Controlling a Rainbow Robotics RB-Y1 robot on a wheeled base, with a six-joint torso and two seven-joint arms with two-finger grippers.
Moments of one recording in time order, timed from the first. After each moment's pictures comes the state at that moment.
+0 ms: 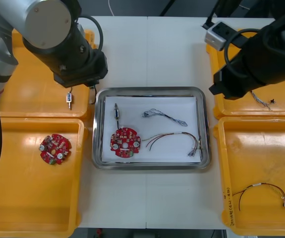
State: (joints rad) right arm -0.73 -0.67 0.12 -2.12 -0.88 1.92 1.53; left arm -0.90 0.59 -0.33 -1.79 0.78 1.84 -0.59
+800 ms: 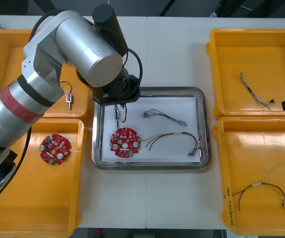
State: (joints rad) right arm -0.32 -0.78 -0.36 -2.19 -0.96 1.92 1.42; left arm -0.90 0.47 -0.56 -1.66 0.69 1.62 -0.59
